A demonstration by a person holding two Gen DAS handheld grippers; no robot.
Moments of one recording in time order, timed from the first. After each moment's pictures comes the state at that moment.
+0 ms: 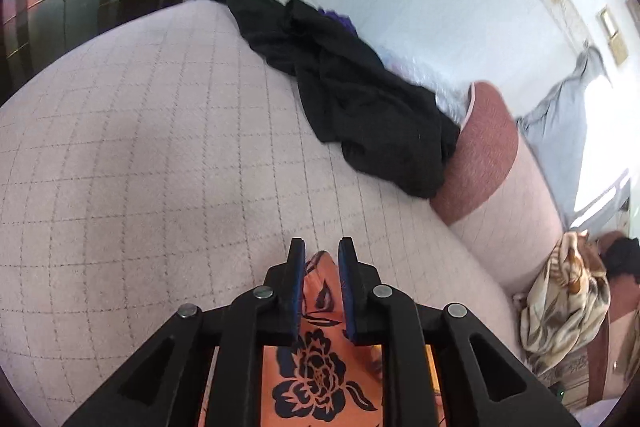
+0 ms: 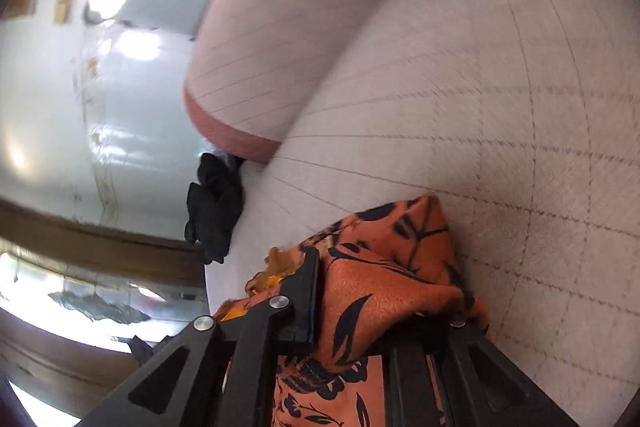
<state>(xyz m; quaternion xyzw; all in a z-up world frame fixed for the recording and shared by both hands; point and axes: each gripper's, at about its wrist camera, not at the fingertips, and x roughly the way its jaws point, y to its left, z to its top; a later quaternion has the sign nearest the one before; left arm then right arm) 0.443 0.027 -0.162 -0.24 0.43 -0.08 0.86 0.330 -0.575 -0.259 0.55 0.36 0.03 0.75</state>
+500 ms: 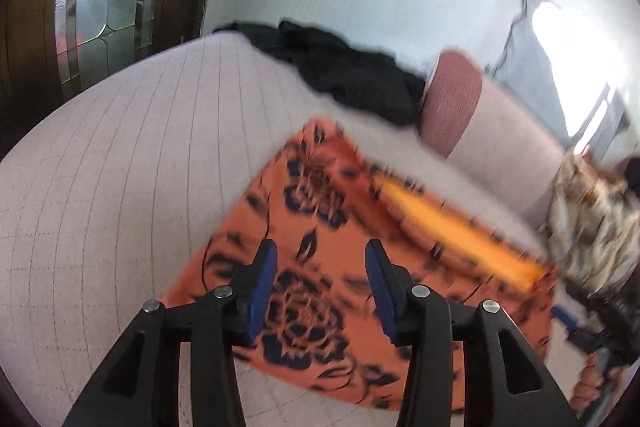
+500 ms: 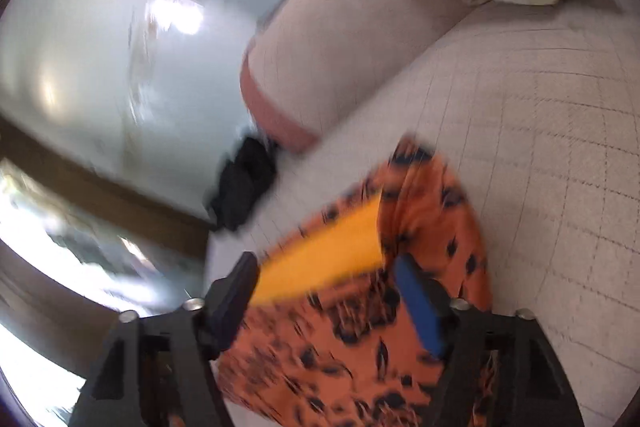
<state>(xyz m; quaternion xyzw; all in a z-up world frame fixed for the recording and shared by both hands) 0.269 -0.031 -0.175 -0.12 0.41 -0.05 0.90 0.290 -0.524 -0.189 0.41 0.37 0.07 0.83</state>
